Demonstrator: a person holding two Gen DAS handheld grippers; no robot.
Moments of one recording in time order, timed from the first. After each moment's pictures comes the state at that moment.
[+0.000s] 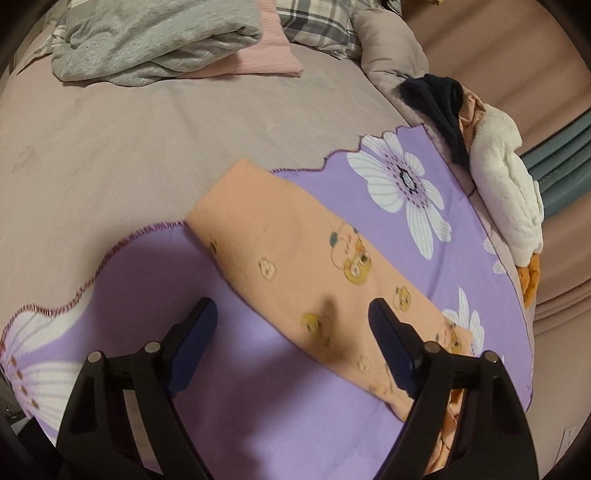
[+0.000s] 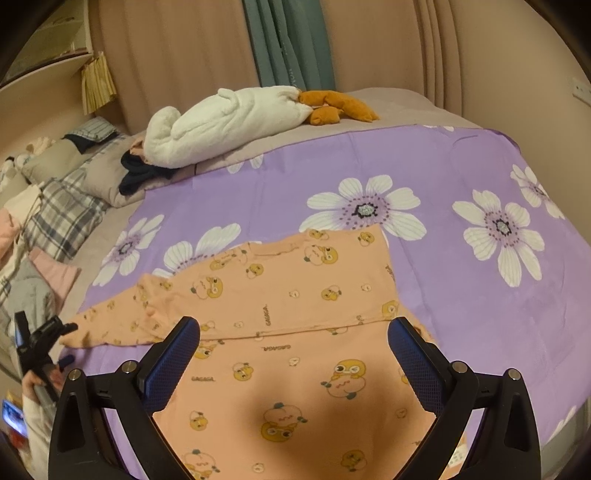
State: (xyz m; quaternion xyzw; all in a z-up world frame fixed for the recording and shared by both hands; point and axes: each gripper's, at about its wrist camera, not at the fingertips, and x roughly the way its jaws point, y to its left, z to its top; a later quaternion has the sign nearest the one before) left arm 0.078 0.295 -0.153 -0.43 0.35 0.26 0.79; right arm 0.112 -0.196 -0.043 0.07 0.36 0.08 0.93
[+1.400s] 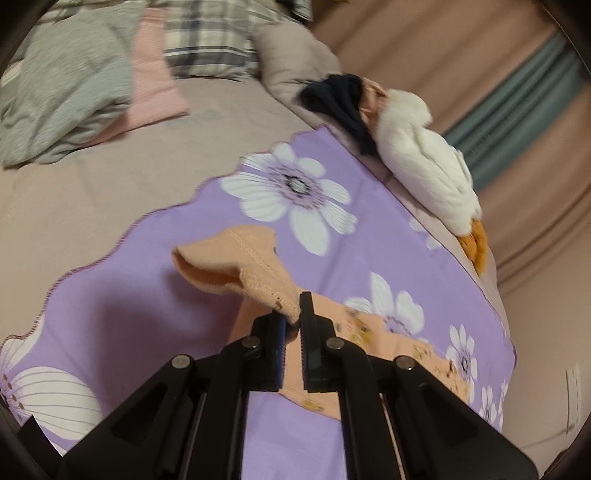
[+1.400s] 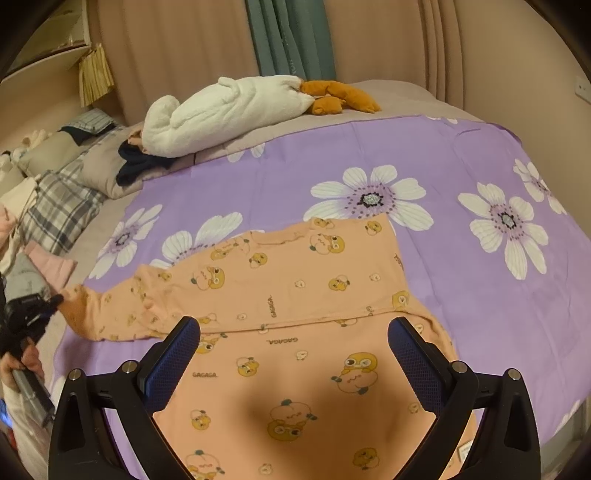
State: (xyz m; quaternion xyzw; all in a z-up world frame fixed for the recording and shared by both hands) left arm 0.108 0.237 -0.084 -0.37 0.31 0.15 0.86; right arm 0.114 -0.183 -0.052 0.06 0.37 0.08 0.92
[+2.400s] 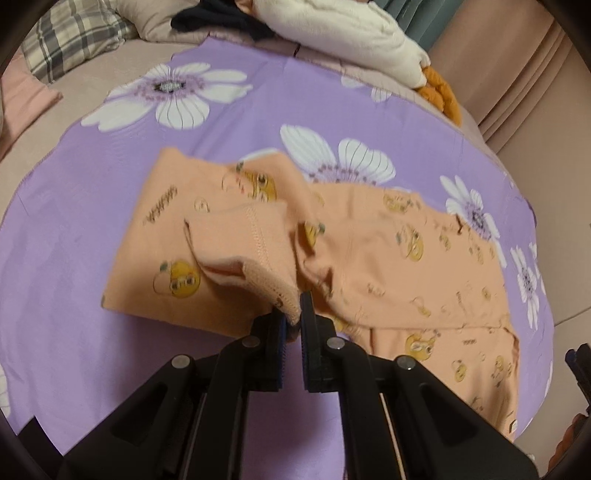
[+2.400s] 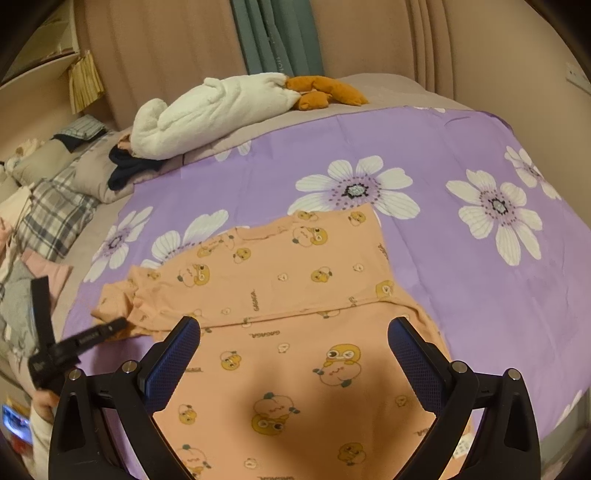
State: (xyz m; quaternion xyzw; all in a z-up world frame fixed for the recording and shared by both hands) left arm 0.161 0.105 -0.151 -0.21 0.45 0.03 0.87; right arm 0.111 -0.202 -0.060 0.08 0.38 0.06 0.92
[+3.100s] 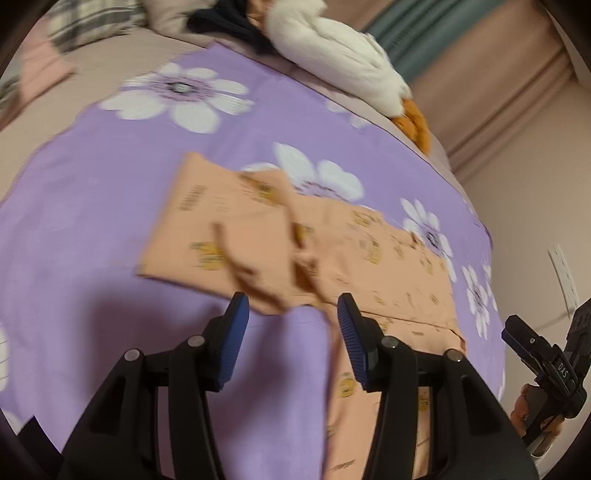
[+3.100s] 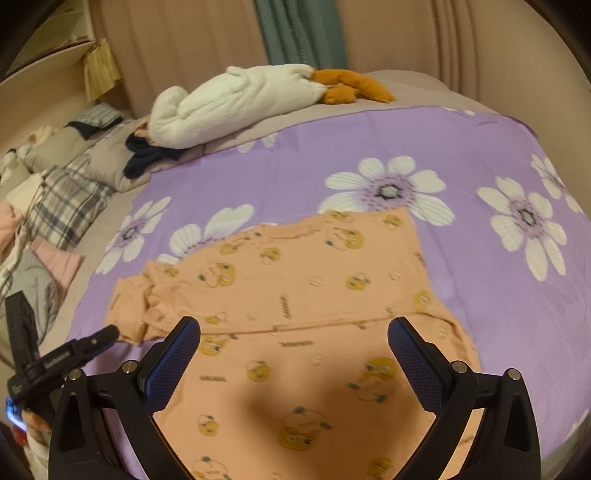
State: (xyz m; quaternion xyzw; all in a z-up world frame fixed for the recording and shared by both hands) left arm 0.106 0.138 -0.122 -0.29 0.41 -0.01 0.87; right arm 0.133 -0.169 -0.061 0.06 0.39 0.11 0.91
